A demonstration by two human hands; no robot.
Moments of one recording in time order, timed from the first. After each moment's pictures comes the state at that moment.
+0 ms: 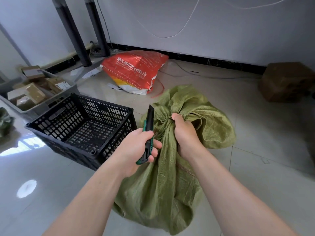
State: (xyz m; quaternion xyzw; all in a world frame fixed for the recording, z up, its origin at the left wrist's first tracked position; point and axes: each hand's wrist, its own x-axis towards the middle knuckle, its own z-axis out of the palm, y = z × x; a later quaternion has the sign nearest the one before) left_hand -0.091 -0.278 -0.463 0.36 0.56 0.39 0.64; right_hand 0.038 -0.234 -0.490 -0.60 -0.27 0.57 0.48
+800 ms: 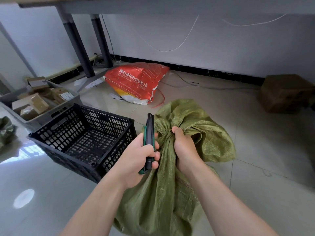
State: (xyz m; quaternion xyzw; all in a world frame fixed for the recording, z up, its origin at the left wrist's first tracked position) left_hand -0.087 -0.278 -0.456 0.38 0.46 0.44 0.67; right_hand 0.040 -0.236 -0.487 -0.59 -0.23 0.60 0.49
